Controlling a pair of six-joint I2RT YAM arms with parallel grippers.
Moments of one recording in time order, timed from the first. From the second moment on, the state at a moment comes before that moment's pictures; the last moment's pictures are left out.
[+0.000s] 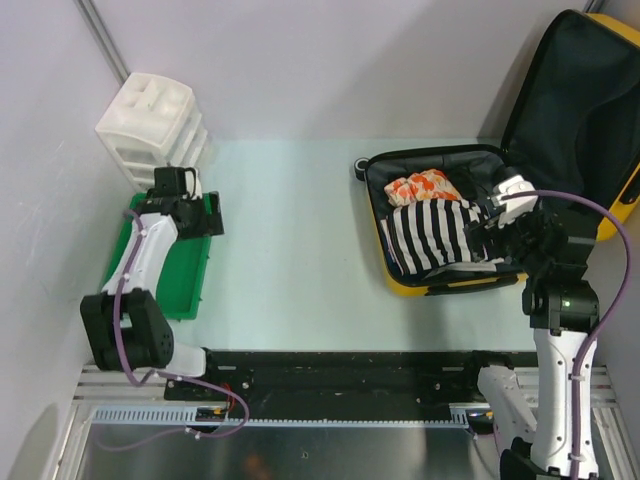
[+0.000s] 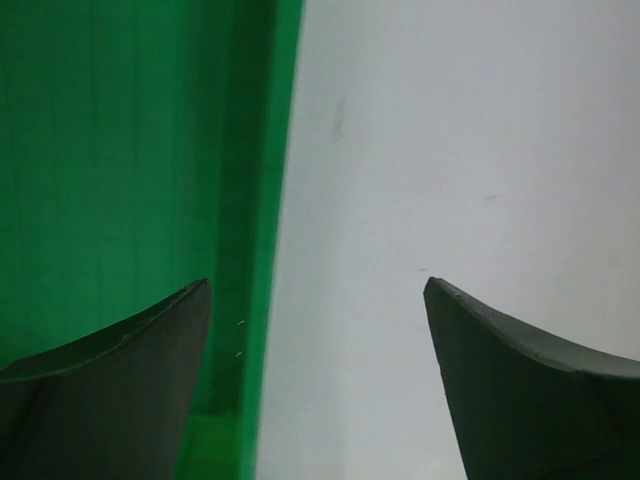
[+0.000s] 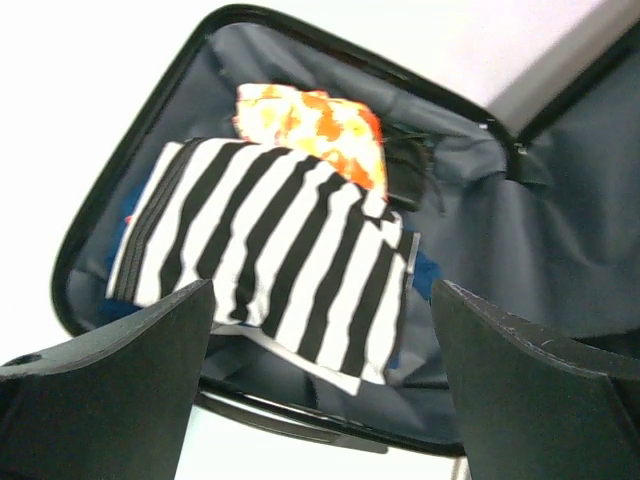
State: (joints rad) left arm 0.09 1.38 1.17 -0.70 0.05 -0.08; right arm -0.15 0.71 1.08 -0.65 -0.42 -0.45
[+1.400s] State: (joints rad) left arm -0.46 2.08 1.61 -0.73 0.23 -0.54; right arm 0.03 0.78 1.10 -0.89 -0.27 -0.42
